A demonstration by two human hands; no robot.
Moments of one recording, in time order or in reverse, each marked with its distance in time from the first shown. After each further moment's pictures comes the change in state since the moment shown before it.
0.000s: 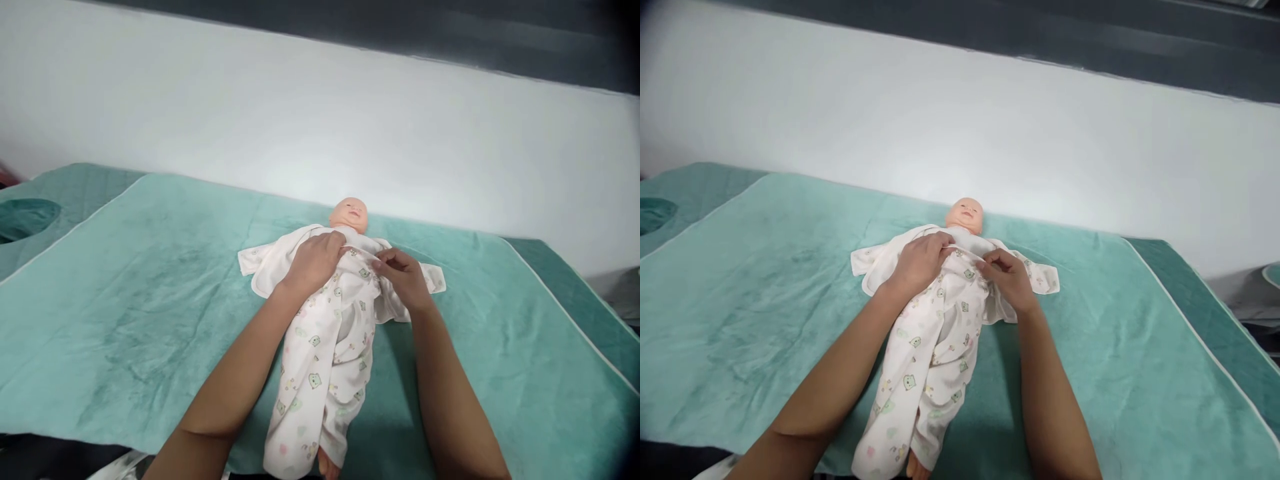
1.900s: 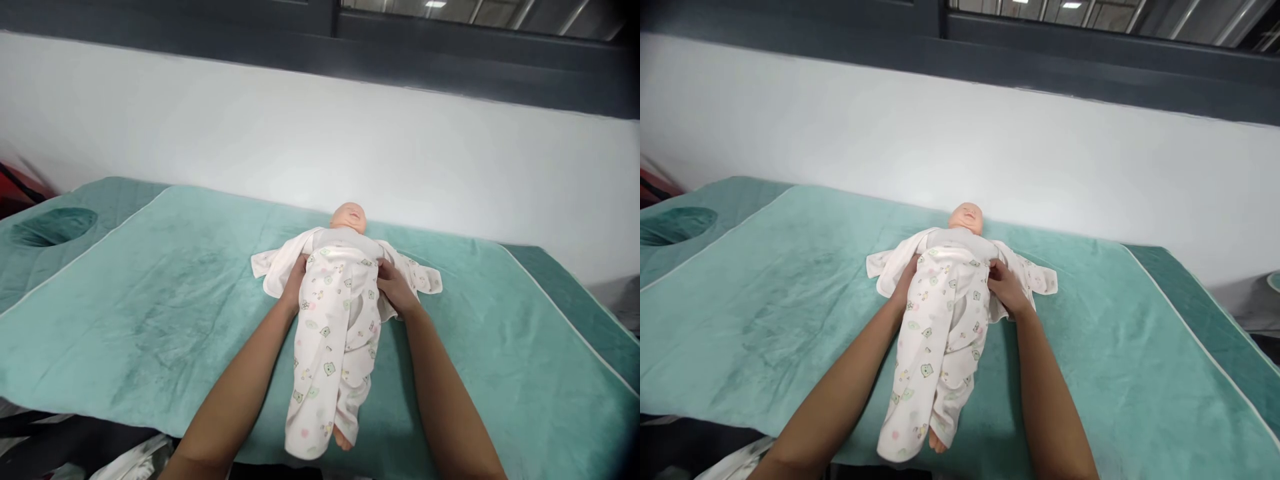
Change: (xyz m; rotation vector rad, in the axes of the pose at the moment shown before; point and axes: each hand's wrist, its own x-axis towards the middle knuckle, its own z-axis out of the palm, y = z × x) left_hand -0.058 -0.019 0.012 -1.097 0.117 -0.606; right_hand -0.007 0.039 0.008 0.023 -0.036 0.141
